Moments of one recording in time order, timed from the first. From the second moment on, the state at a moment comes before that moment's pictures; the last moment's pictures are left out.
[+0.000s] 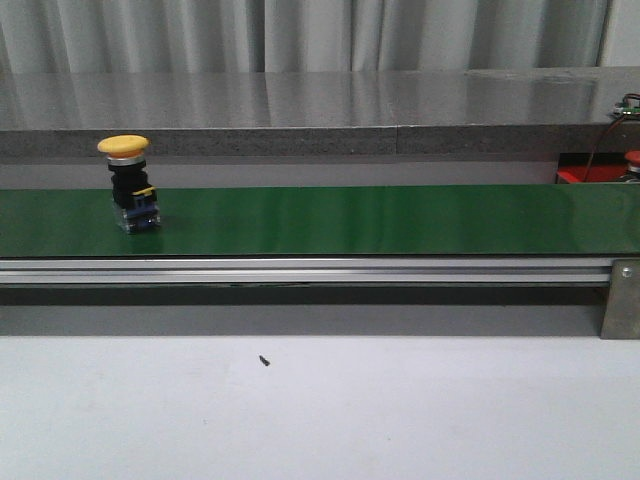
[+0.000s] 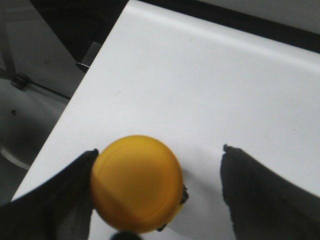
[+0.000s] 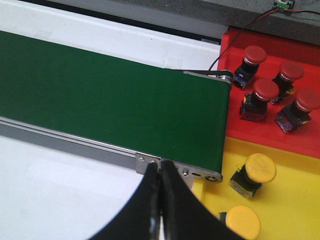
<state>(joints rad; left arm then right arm) 0.47 2.36 -1.94 -0.06 0.49 0.13 -0.07 0.72 -0.73 0.29 0.66 -0.39</state>
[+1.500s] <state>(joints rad) 0.20 1.66 -1.48 -0.10 0.77 0.13 -0.07 0.72 -0.73 0.29 0.66 -0.39</state>
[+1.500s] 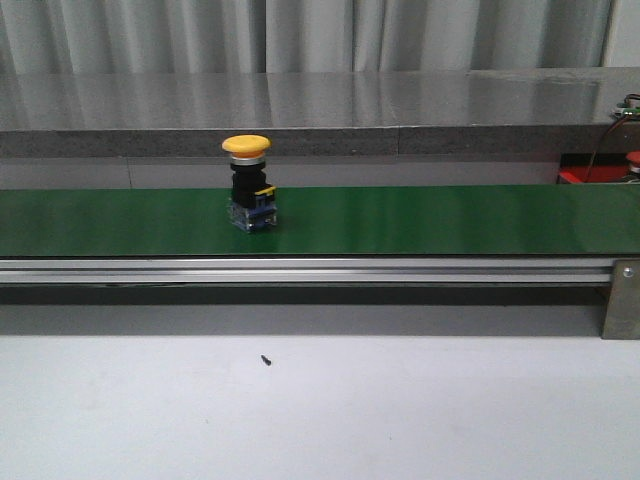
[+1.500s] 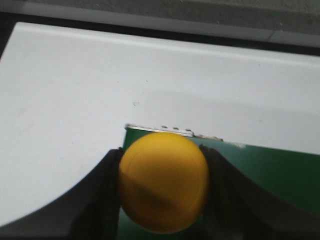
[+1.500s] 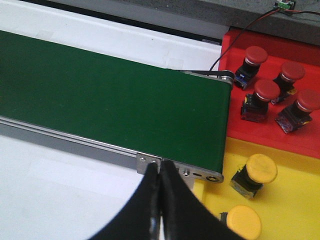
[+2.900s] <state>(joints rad) 0.05 1.47 -1.17 -0.16 0.52 0.13 -0.07 0.72 -0.73 0.29 0.66 -0.39</state>
